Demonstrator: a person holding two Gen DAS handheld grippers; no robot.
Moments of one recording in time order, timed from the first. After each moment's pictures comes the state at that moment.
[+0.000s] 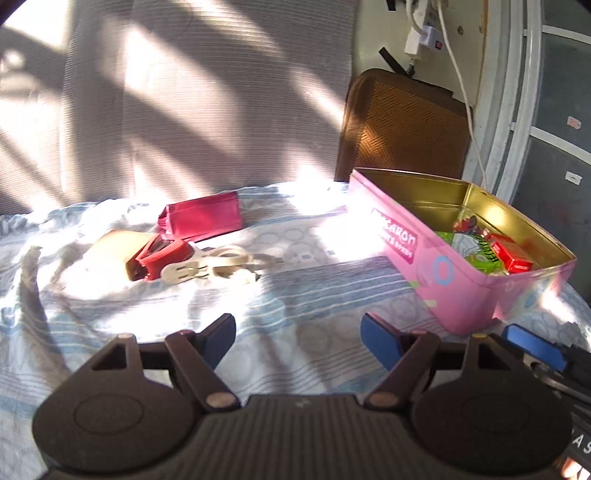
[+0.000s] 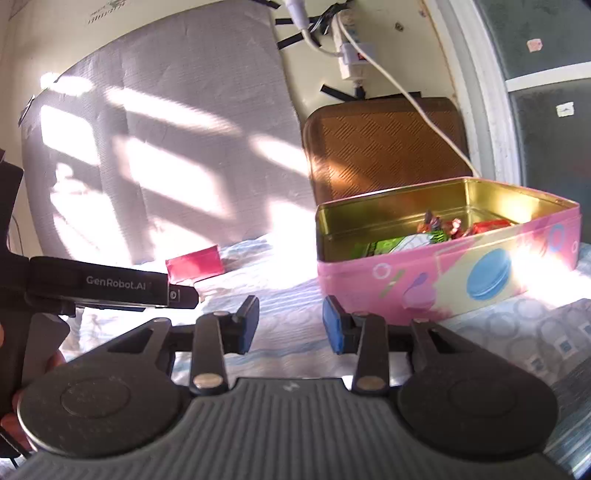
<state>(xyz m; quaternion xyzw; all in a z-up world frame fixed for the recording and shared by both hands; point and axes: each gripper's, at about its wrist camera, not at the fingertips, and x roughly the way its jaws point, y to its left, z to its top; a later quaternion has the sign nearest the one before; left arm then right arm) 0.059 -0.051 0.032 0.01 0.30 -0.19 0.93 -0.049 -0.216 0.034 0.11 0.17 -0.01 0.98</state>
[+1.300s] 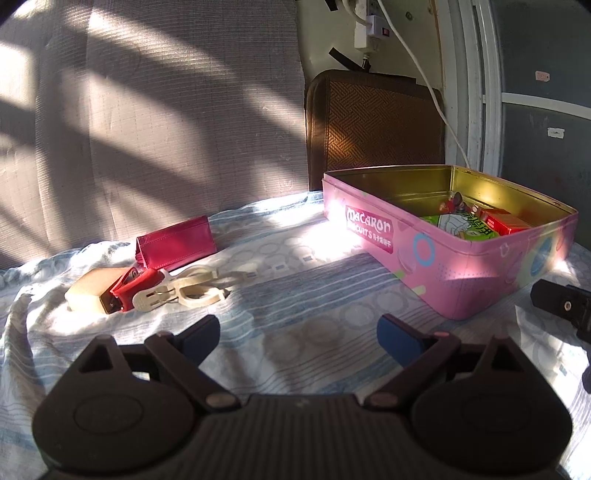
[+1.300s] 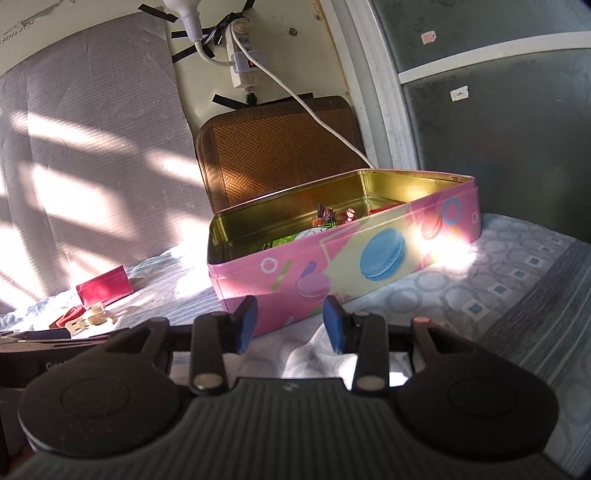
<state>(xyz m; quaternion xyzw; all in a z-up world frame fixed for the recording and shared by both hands) 0.043 -0.097 0.007 0.08 0.23 -0.21 0.95 -0.067 -0.239 0.020 0.14 0.15 -0.19 0.96</state>
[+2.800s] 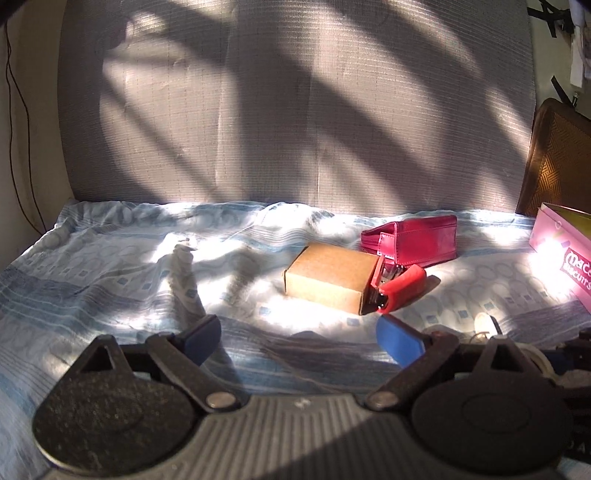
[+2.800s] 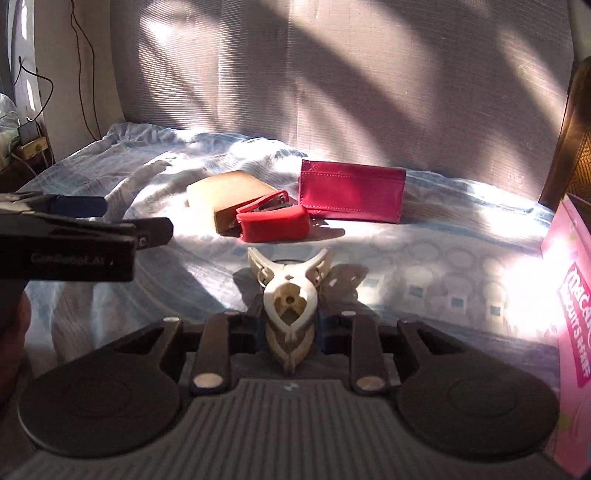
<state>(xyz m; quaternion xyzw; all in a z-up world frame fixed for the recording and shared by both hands) 0.131 0.069 0.007 0.00 0.28 -0.02 0.96 0.114 -0.102 0.011 -0.05 0.35 0.20 0.91</state>
